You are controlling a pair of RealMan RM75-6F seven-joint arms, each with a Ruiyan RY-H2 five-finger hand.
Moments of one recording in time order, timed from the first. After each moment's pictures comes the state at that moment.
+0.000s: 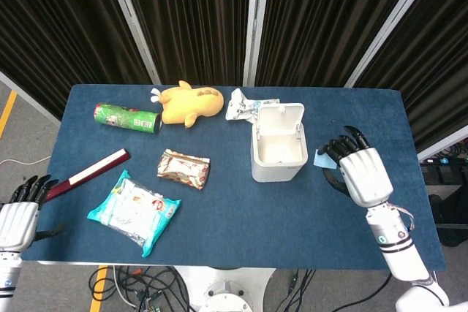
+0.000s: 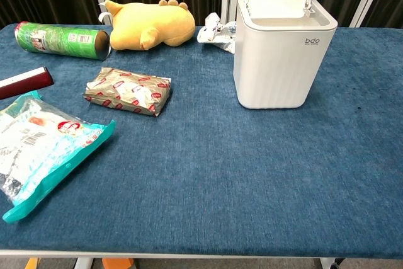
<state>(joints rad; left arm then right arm) -0.08 -1.19 -0.02 -1.49 1.48 1.45 -0.03 0.44 -1.13 0.24 -1.89 -1.49 1.32 -0.33</state>
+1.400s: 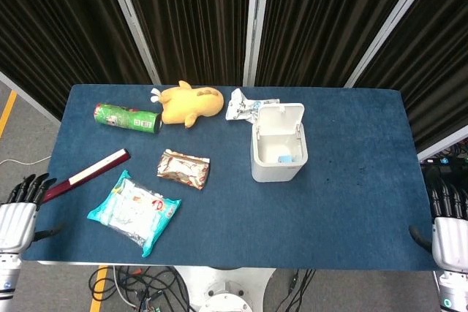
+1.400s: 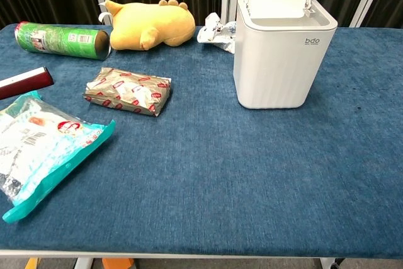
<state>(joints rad) -0.07 -1.22 -0.03 -1.46 1.51 1.50 -0.04 0.02 -1.26 0.00 -1.45 -1.44 1.71 -0.12</state>
